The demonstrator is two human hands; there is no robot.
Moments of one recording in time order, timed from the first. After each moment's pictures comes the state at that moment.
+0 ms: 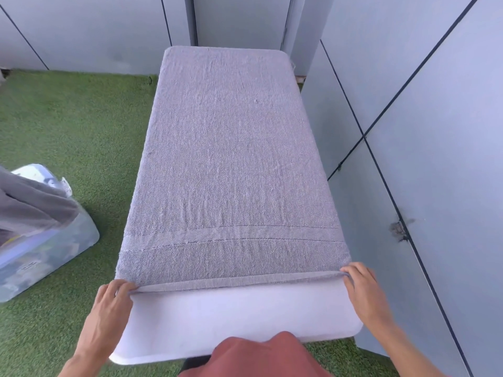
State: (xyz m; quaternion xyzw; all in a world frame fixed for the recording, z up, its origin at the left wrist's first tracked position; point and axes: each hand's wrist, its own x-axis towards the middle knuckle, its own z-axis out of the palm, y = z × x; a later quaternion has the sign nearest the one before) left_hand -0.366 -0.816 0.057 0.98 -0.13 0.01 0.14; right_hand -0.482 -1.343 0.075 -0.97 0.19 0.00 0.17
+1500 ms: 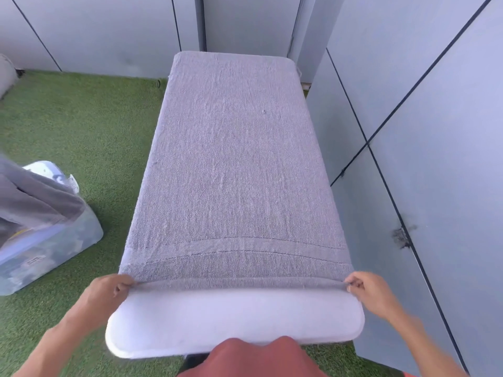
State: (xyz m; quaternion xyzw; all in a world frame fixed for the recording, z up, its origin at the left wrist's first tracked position) left_hand -0.328 -0.797 0.080 0.96 -0.06 -0.21 0.20; right_hand -0.466 -1.375 0.091 -0.92 0.23 0.20 0.25
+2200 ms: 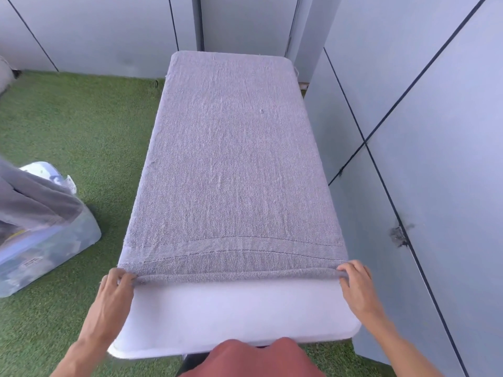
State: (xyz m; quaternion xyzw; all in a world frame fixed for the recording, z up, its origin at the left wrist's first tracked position) left_hand -0.360 -0.820 0.057 0.99 -0.09 -0.03 0.11; right_hand -0.469 -1.347 0.065 -0.96 0.22 0.03 0.18
